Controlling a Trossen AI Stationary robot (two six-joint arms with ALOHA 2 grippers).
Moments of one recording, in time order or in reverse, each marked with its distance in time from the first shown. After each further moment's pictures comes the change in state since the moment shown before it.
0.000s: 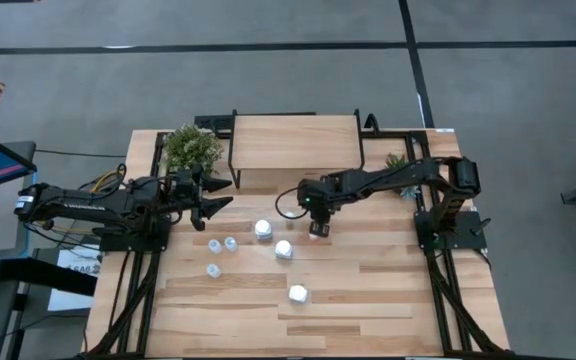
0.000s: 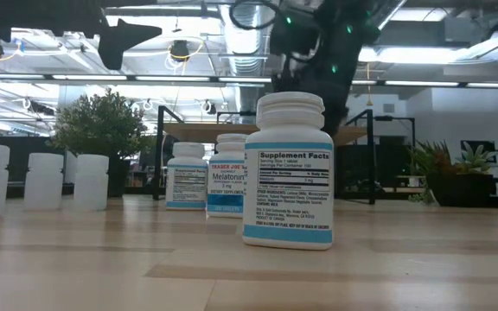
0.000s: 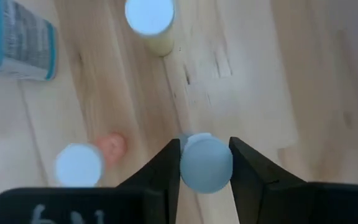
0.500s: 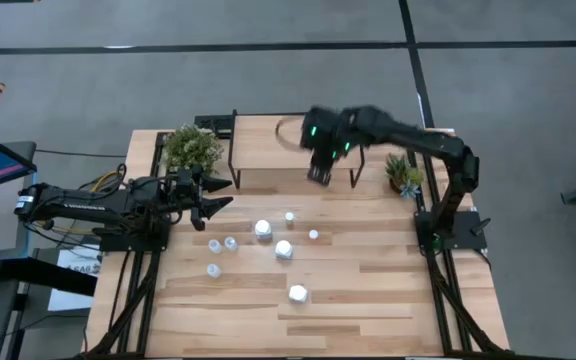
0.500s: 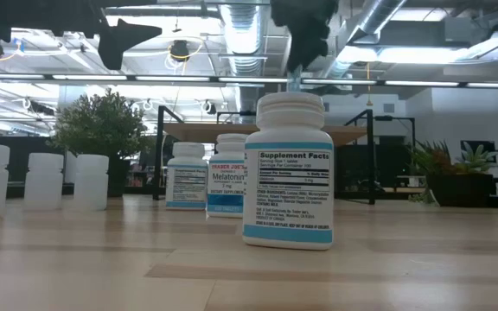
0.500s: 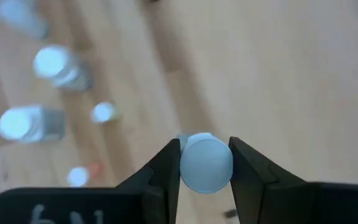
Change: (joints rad) left arm 0.000 0.000 0.000 0.001 0.000 0.000; right arm -0.248 -0.001 0.645 -0.497 0.002 -0.138
